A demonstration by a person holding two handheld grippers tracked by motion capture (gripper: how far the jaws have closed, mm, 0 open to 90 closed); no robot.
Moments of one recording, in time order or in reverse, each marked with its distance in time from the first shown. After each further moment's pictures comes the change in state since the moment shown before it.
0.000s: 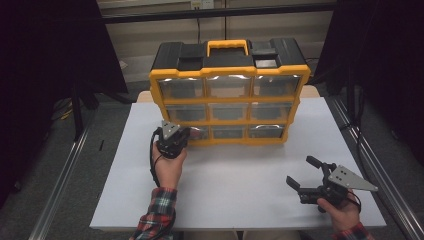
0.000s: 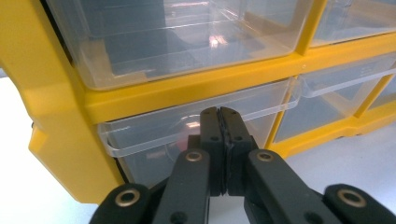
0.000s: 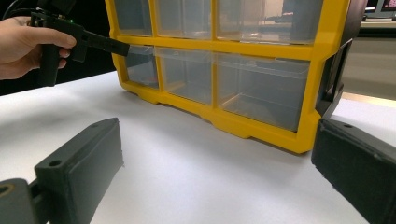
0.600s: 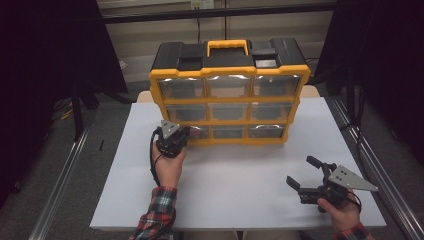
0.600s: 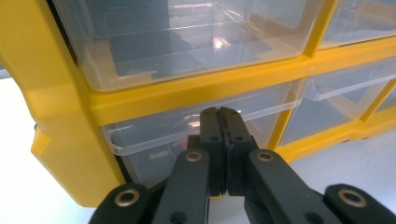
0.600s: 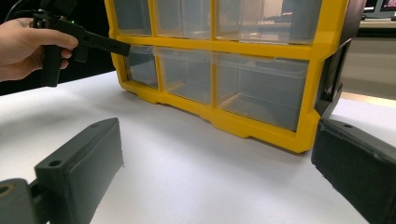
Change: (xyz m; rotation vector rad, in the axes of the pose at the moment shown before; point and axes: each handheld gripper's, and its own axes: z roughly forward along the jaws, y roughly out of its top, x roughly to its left) left arm 0.002 -0.001 0.002 -0.006 0.017 -0.004; right arm 0.000 0.000 0.000 0.000 -0.001 0.000
